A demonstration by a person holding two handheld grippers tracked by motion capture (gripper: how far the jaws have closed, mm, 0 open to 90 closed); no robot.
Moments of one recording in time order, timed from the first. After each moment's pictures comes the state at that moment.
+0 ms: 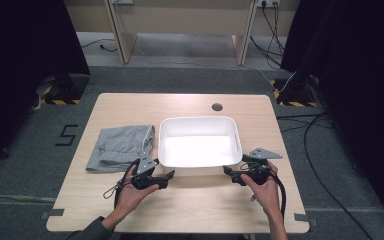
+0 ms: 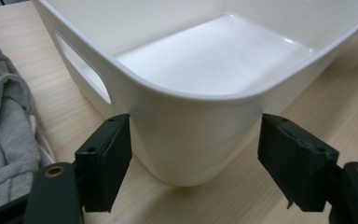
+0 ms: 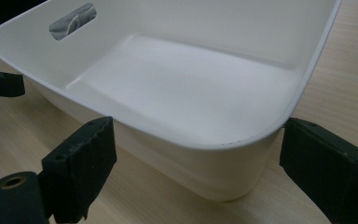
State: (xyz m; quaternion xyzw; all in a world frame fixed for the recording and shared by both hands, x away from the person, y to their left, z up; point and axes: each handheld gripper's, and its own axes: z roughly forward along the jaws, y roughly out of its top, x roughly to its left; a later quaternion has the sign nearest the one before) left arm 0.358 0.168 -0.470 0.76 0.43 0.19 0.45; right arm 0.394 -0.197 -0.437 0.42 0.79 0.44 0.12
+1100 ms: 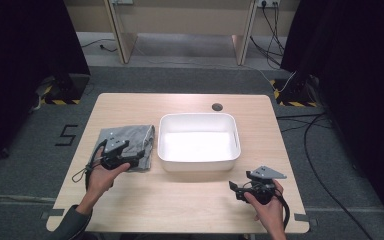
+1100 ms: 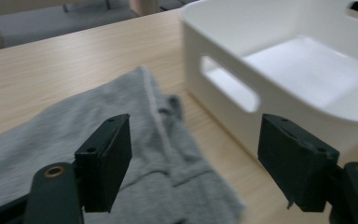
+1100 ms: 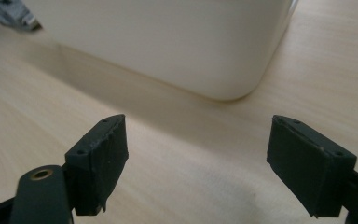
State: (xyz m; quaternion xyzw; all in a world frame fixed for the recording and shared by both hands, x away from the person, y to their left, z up) left arm 0.396 0.262 -0.439 0.73 0.49 0.24 0.42; right arm 0.344 -0.208 -0.455 0.44 0.79 0.40 0.14
